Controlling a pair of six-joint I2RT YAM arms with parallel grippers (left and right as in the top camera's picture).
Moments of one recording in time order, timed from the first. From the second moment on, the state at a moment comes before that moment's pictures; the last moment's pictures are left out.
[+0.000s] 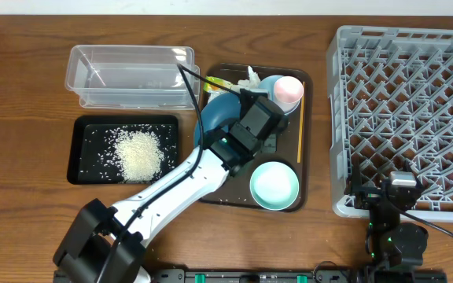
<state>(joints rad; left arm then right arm) -0.77 1.65 1.17 -0.40 -0.16 -0.62 -0.04 0.01 0.01 -0.07 0.04 -0.03</state>
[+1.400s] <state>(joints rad) -0.82 1.54 1.17 -0.42 -0.09 -0.61 -0.04 0.01 0.01 -0.07 0.04 -0.03</state>
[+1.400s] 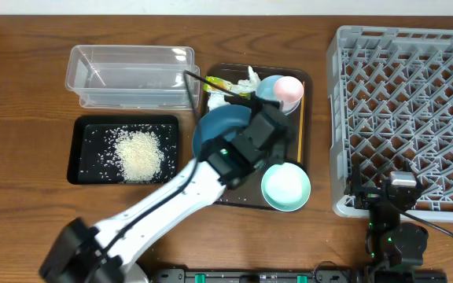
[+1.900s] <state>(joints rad) -0.70 1.65 1.17 -0.50 -0.11 -0.52 -0.04 0.01 0.01 -0.07 0.04 -0.03</state>
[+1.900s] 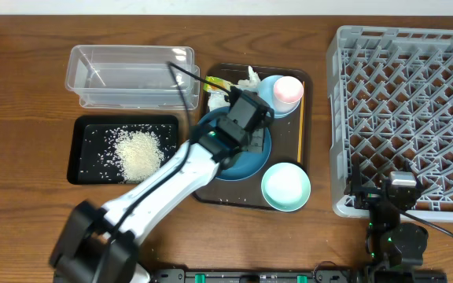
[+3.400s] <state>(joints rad) -0.81 1.61 1.15 -0.54 -0.01 -0.54 -0.04 0.01 0.01 -0.07 0.04 -0.03</state>
